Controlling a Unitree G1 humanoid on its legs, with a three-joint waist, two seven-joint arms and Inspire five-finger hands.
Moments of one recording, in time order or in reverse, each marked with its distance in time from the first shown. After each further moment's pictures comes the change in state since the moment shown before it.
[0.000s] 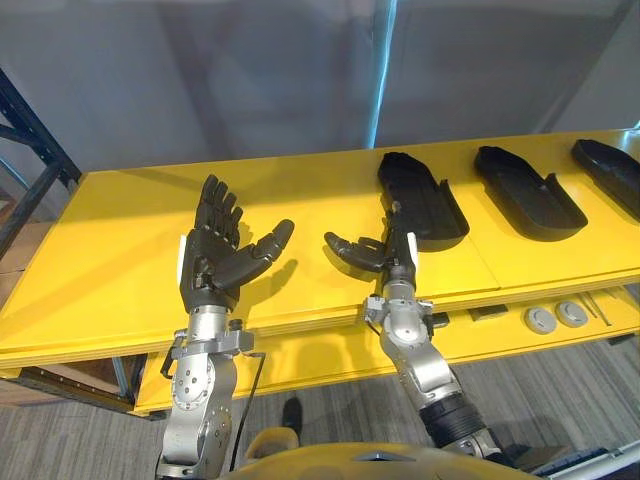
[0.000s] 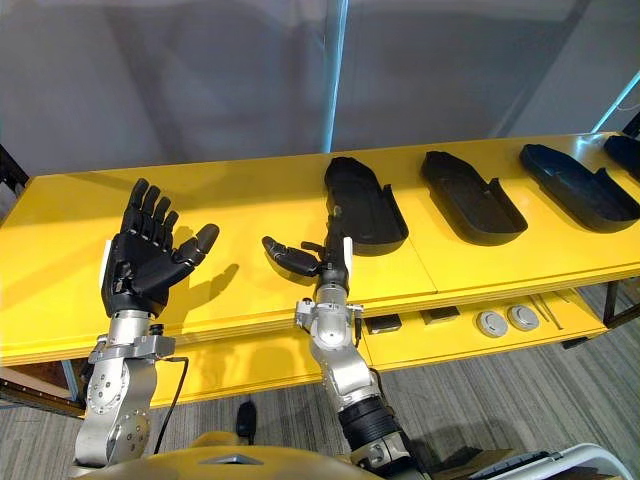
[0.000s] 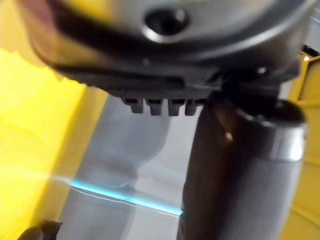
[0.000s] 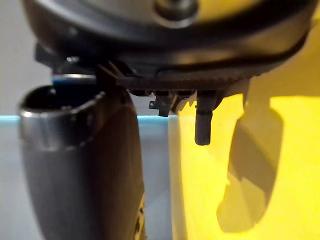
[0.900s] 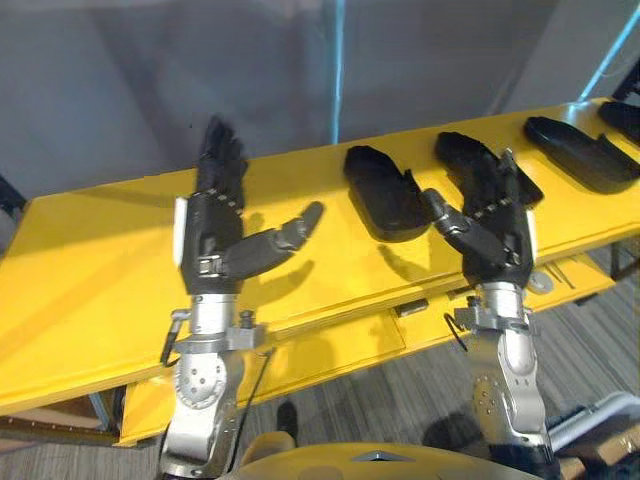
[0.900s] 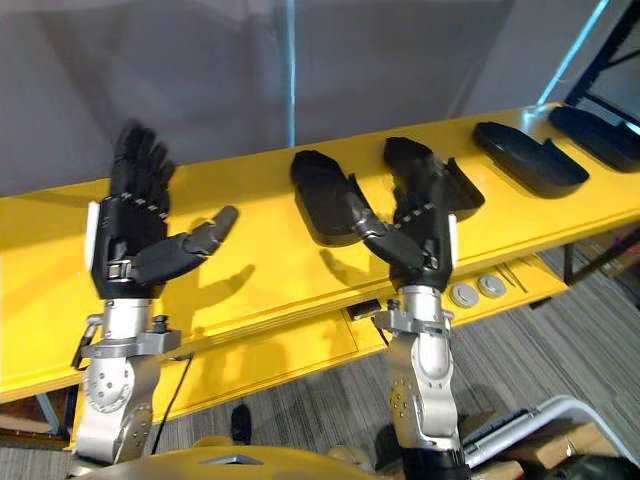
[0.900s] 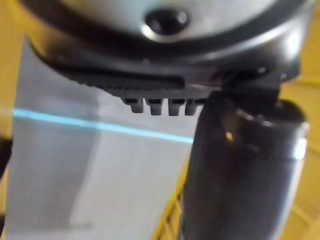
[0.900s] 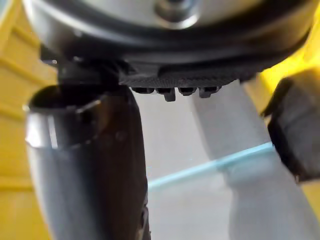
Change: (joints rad) left arm -0.092 0.032 -0.213 -0.161 0.204 -0.107 -0.020; right arm 0.308 -0.084 -0.326 -0.448 0.370 -0.268 0.305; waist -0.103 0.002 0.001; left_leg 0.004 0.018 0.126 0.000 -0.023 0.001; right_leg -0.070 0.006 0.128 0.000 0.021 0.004
